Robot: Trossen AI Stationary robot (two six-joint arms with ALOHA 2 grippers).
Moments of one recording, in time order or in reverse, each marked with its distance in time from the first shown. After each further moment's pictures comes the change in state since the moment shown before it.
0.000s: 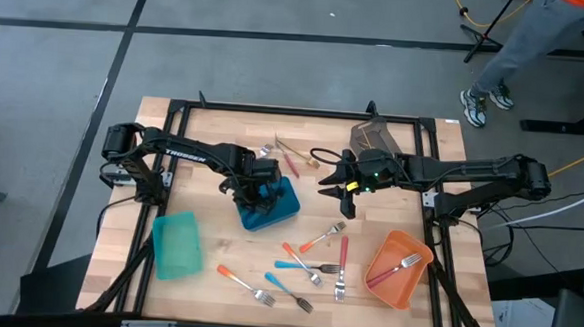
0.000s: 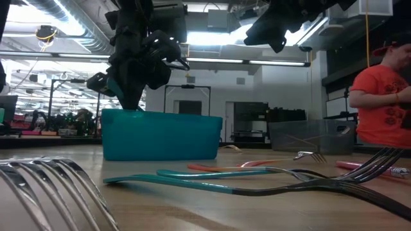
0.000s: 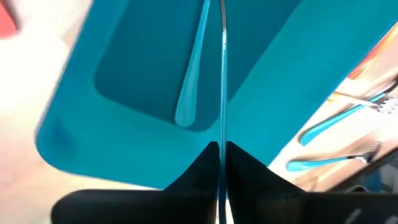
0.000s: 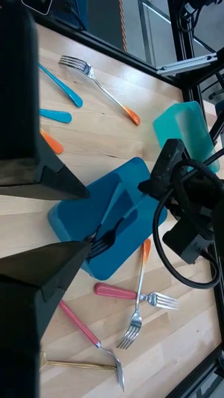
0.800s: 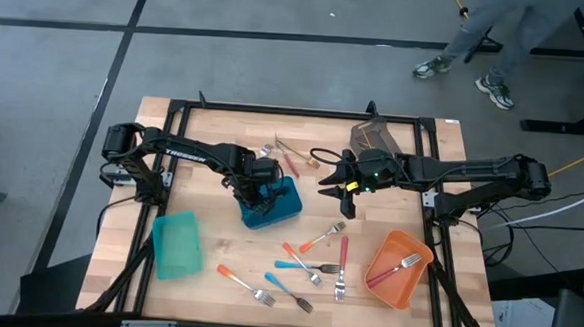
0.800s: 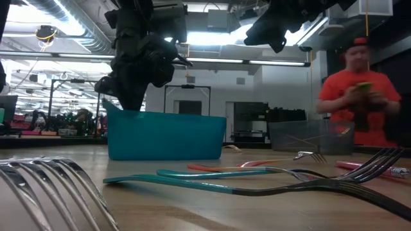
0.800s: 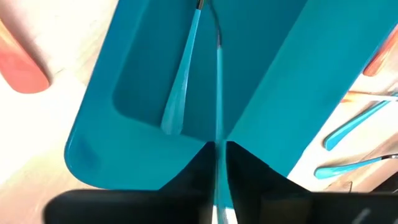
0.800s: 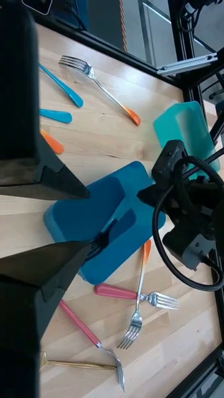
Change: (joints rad) left arm 0.000 0.000 0.000 0.000 -0.074 0.145; right arm 0.000 0.000 0.000 -0.001 0.000 0.000
